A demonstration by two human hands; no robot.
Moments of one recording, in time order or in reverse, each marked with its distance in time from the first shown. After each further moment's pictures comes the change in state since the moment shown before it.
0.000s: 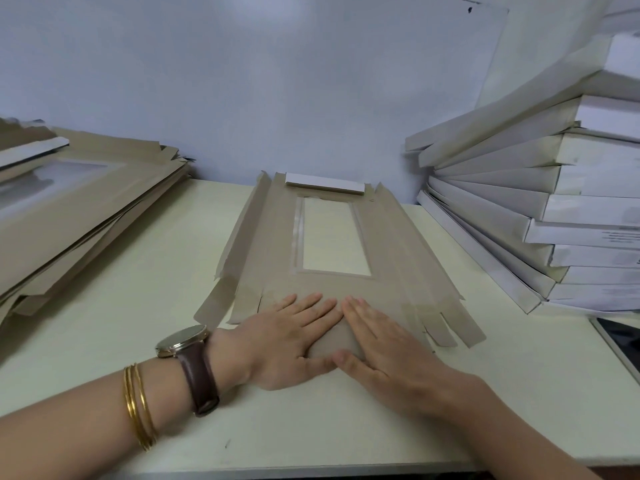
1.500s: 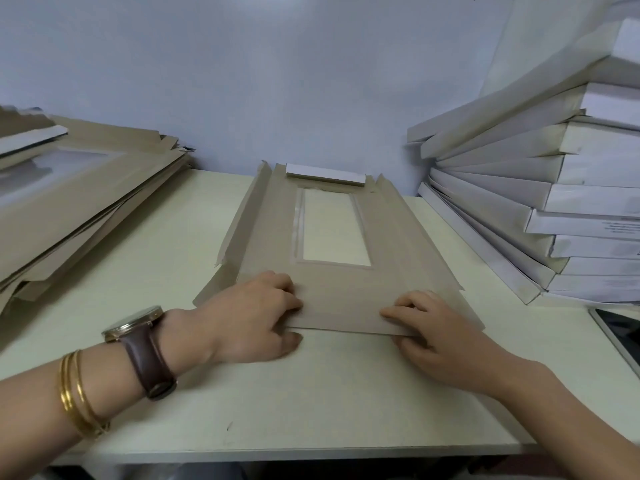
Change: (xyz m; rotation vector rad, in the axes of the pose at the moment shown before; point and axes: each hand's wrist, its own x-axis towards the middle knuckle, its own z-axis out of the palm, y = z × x) left_hand -0.032 -0.018 -0.024 -0.090 0.204 -0.075; right_hand -0.035 0.042 -0.026 0.028 0.243 -0.065
